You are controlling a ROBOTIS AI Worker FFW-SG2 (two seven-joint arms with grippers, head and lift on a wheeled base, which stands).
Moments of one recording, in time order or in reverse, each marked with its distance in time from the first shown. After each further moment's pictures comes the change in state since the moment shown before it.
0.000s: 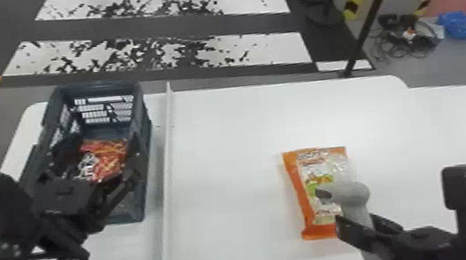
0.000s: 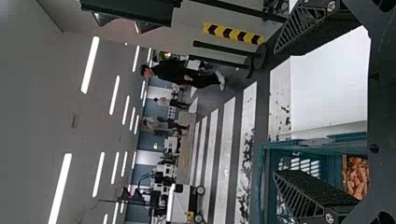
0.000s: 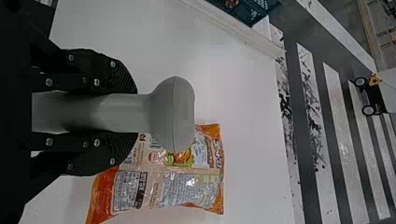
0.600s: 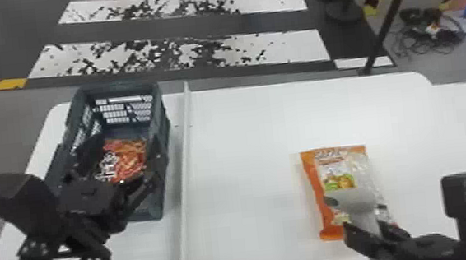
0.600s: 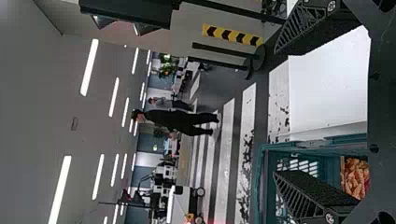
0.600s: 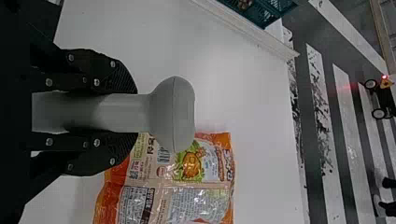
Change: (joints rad) left arm 0.014 0.005 -0.001 -0.005 -0.007 -0.011 -0.006; right arm -0.011 0.002 0.097 0.057 0.090 -0.043 -0.014
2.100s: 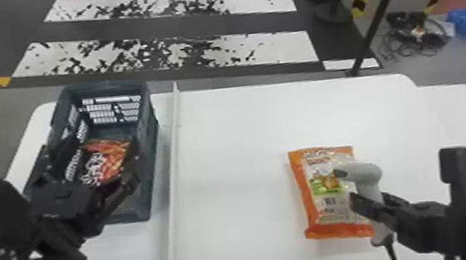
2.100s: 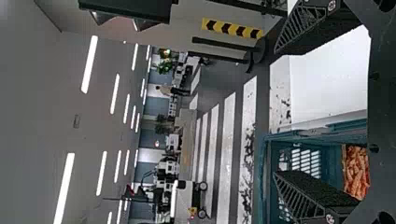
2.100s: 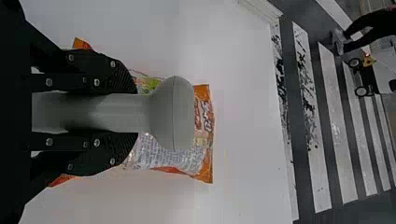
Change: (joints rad) left arm 0.015 0.001 0.025 -0.018 -0.010 0.003 0.002; right arm -0.161 -0.057 -0.115 0.201 -0.077 -0.057 0.009
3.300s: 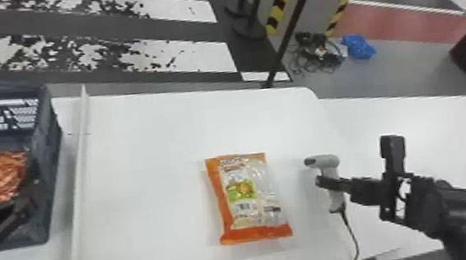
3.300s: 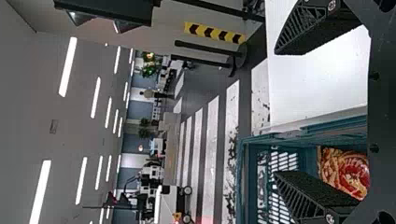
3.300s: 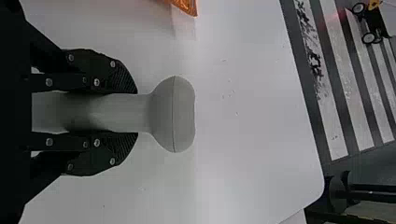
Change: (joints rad) left arm -0.020 0.015 -0.005 0.036 0.004 0.057 -0.013; right arm -0.354 -0.258 -0.118 0.808 0.033 -0.236 0.288
